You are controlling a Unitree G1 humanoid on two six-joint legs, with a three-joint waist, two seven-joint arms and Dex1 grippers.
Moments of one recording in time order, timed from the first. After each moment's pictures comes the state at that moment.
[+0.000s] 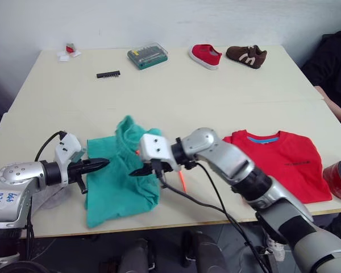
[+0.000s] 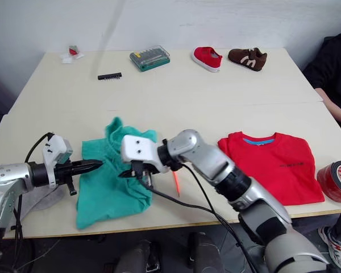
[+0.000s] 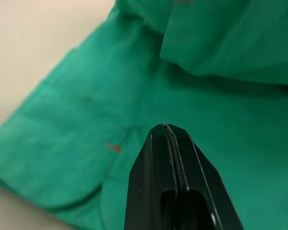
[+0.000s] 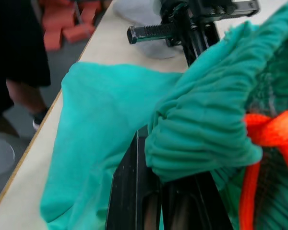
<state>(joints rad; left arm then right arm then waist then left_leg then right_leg) -0.14 0.84 0.26 -0.11 -0.37 0.50 -0.96 -0.92 -0.25 0.66 0.05 0.22 0.42 1.06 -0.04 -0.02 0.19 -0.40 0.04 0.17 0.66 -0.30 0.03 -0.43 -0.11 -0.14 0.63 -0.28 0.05</state>
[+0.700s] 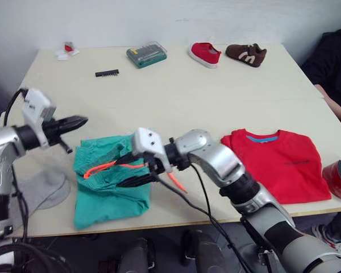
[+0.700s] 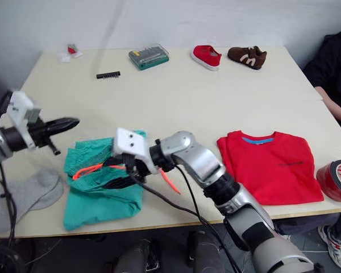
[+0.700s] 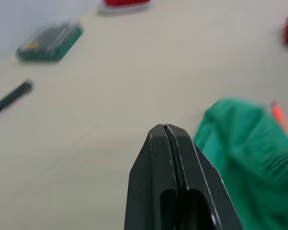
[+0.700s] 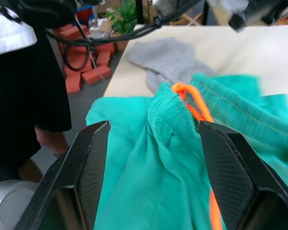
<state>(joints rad) -0.55 0.89 0.25 0.00 -0.46 0.53 -0.97 -0.85 -0.23 0.44 -0.04 0.33 0.59 1.11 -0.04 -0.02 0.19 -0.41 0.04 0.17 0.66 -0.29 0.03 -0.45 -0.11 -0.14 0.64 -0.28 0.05</state>
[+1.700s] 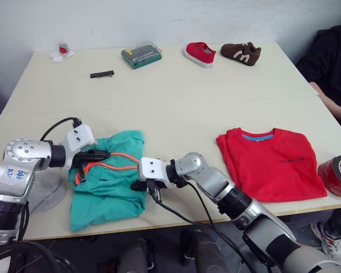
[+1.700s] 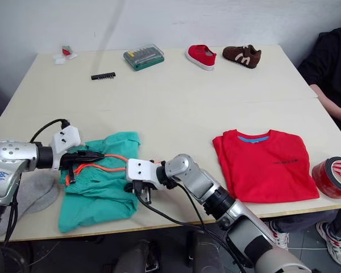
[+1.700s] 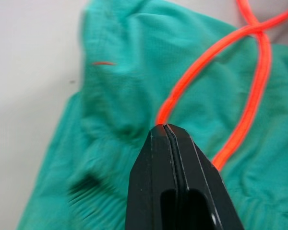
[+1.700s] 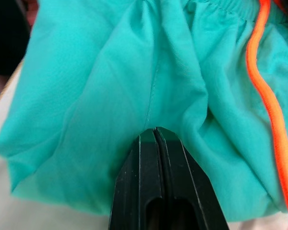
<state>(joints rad) -0.38 0.96 0.05 0.03 -0.24 0.40 -1.02 -0.71 -0.20 0.63 0.18 0.05 0.28 1.09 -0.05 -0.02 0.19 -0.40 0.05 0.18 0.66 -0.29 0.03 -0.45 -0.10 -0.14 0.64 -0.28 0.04</state>
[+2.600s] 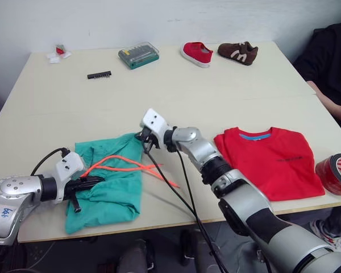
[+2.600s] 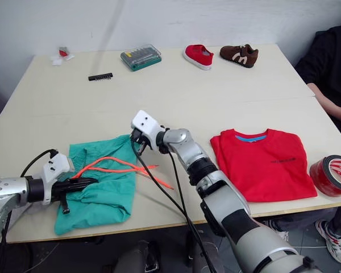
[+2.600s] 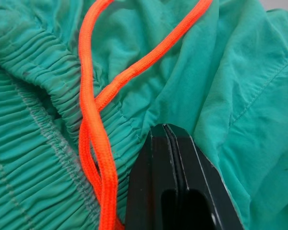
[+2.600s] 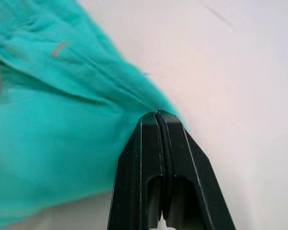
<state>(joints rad) 0.04 0.93 0.22 -0.18 -0.34 0.44 -0.97 -1.07 0.01 0.25 0.88 0.03 0.13 0.73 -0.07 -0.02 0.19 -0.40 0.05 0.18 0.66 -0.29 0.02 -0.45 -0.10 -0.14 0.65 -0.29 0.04</state>
